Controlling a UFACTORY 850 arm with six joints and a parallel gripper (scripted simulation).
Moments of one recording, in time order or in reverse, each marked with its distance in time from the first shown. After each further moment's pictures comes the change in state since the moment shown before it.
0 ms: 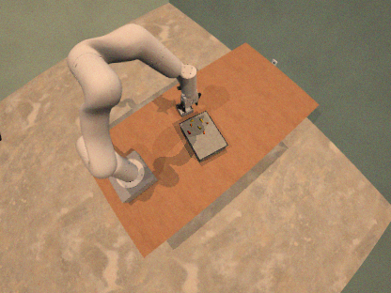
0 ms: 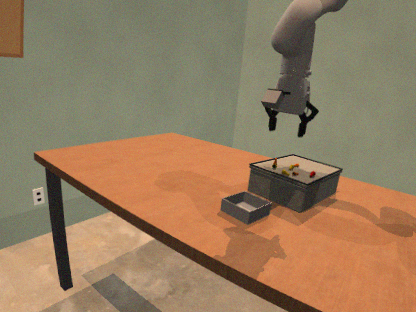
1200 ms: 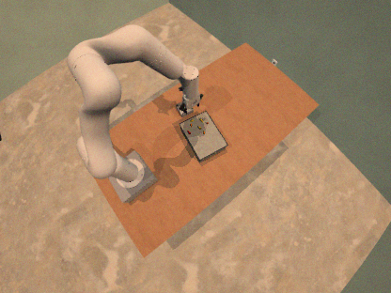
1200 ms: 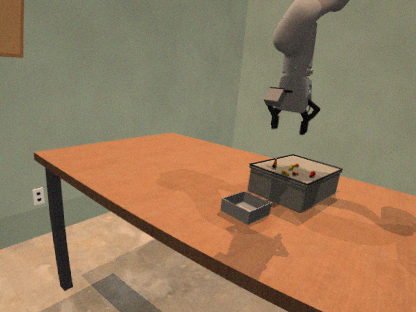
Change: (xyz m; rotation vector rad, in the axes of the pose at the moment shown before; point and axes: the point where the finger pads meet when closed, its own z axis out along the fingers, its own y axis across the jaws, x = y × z) arm -0.015 0.000 -0.005 0.002 0.000 0.013
